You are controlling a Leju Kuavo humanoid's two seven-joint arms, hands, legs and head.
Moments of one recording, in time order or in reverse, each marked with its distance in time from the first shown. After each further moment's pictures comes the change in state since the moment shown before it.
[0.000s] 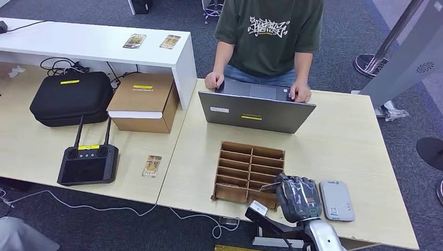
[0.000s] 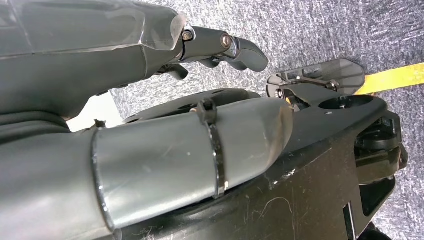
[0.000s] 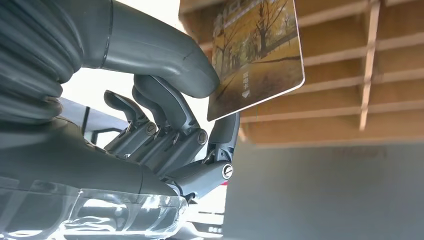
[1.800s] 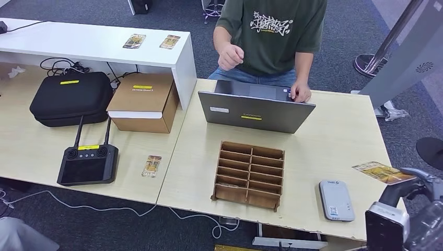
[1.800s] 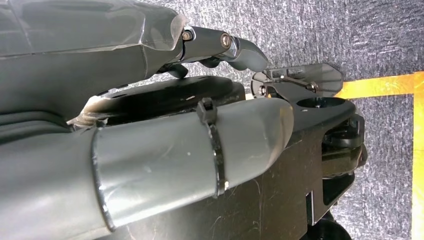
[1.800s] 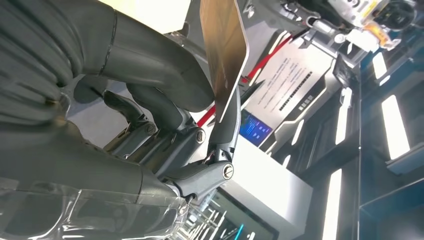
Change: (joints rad) left arm 0.000 -0.051 0.082 0.000 0.022 0.071 -0.057; right arm 0.166 0.164 -0.388 -0.476 -0.438 -0.410 -0.175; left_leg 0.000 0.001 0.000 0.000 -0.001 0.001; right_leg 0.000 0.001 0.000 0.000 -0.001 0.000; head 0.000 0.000
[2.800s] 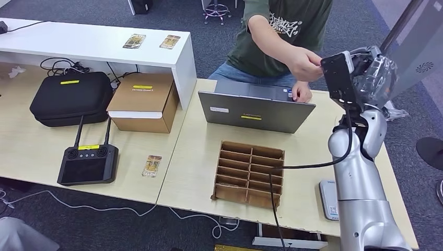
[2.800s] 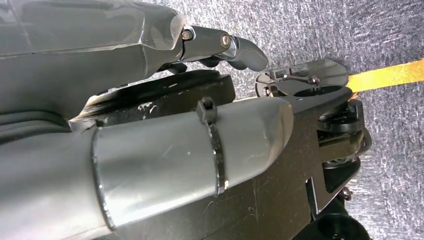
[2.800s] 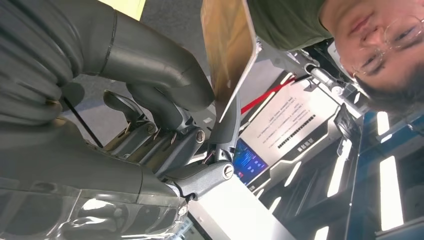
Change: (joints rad) left arm -0.034 -0.007 -0.015 0.000 -0.078 -0.018 0.066; right arm -0.902 0.040 0.023 0.916 0.104 0.108 0.142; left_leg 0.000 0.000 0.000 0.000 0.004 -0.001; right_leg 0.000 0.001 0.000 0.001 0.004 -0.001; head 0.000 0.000
